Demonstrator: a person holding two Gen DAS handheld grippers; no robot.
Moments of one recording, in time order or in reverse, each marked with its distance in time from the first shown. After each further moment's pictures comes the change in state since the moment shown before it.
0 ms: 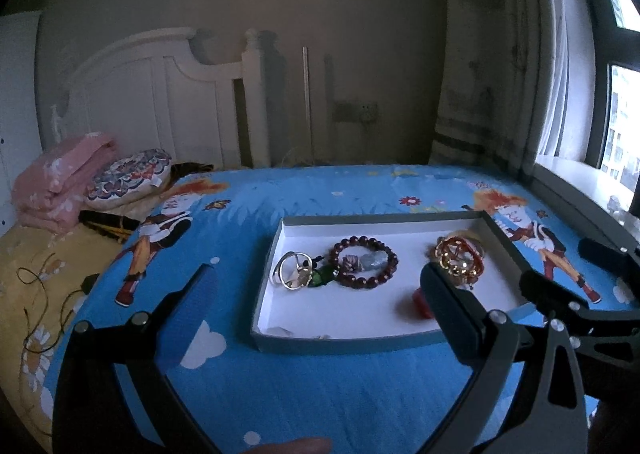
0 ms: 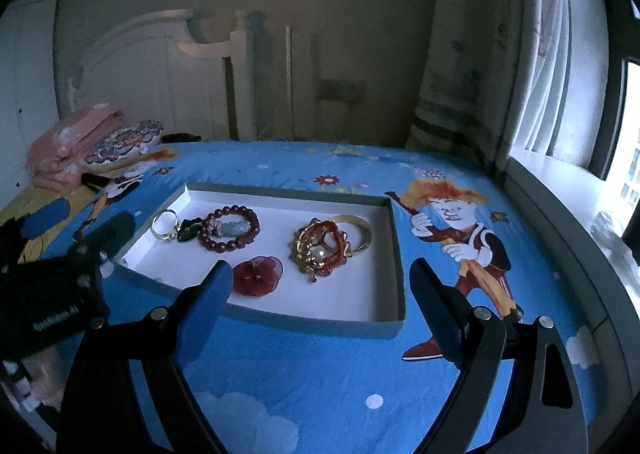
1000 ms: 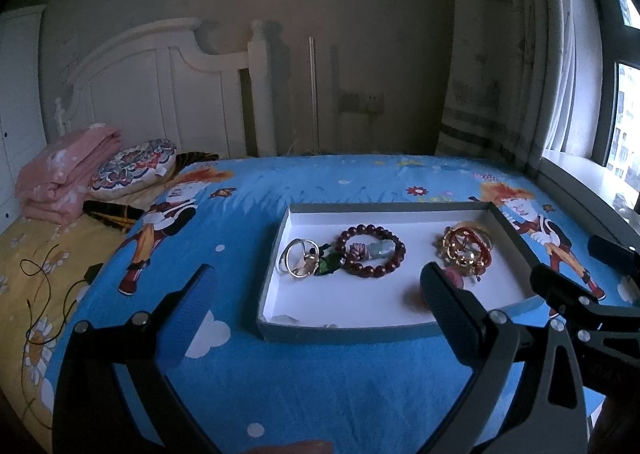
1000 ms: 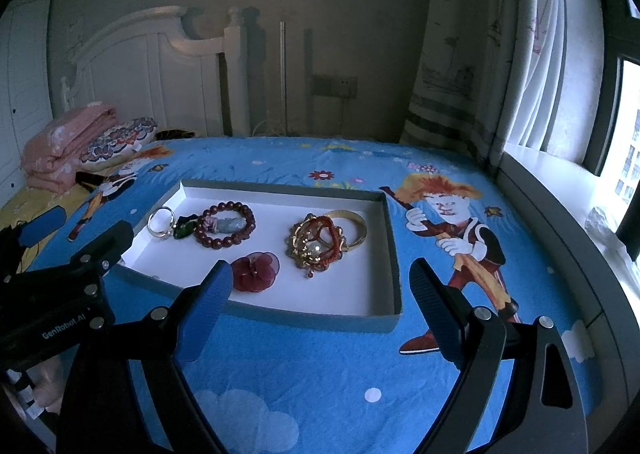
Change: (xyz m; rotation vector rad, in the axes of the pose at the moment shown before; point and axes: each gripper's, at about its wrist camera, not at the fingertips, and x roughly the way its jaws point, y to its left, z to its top) left arm 0.004 0.003 -0.005 -0.018 0.035 0.013; right arm -0.001 0.001 -0.002 0.007 0.020 -0.023
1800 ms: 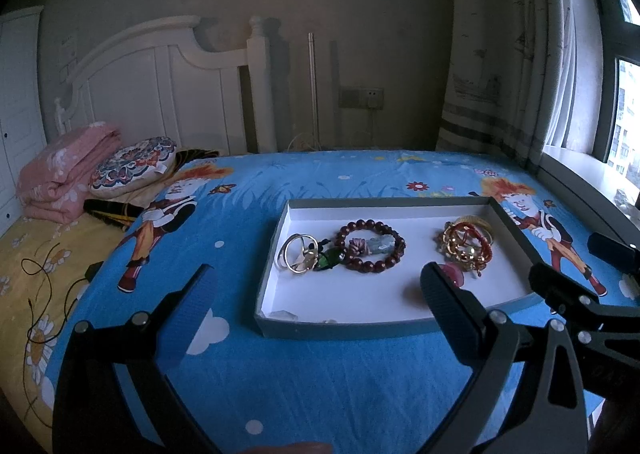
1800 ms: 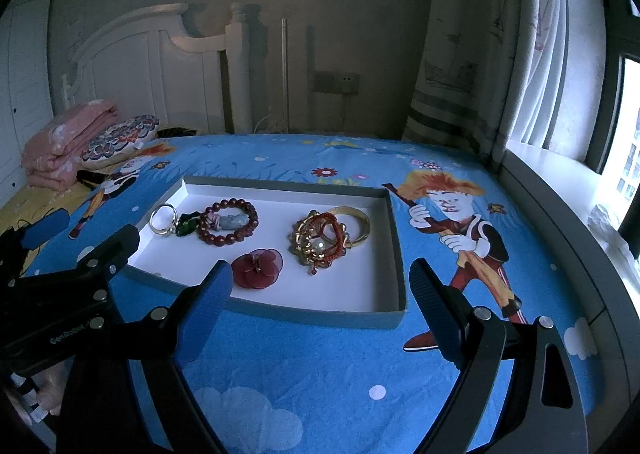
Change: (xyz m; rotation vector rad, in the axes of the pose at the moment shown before) left arm 0.000 -0.001 -0.003 0.006 0.005 0.002; right arm 0.001 0.002 -0.002 -0.004 0.008 0.007
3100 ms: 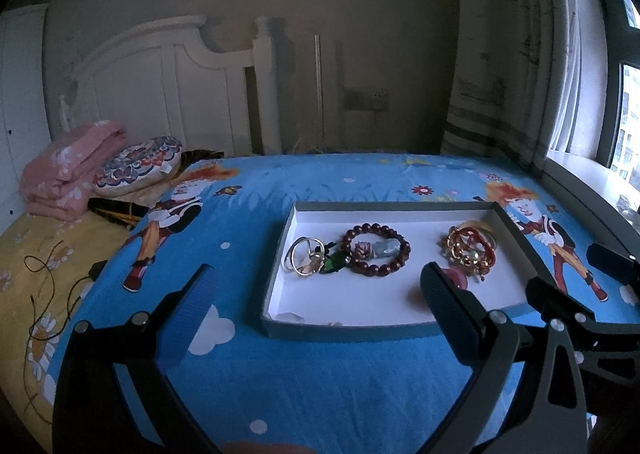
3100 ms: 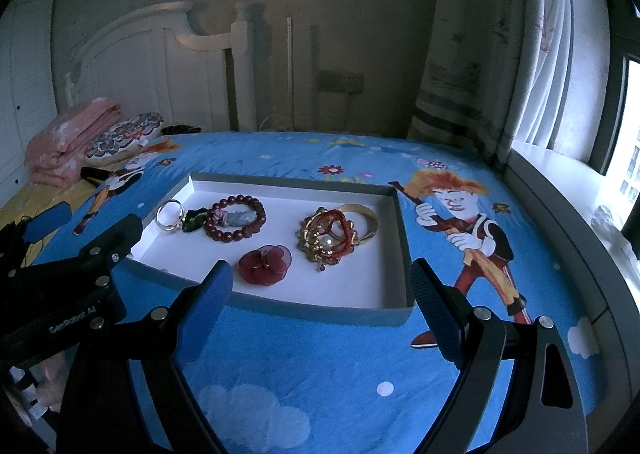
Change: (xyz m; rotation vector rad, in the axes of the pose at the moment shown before) left arm -0.002 0.001 0.003 -0.016 -0.003 0.018; right arm -0.002 0.009 -0.001 -0.008 0.004 0.009
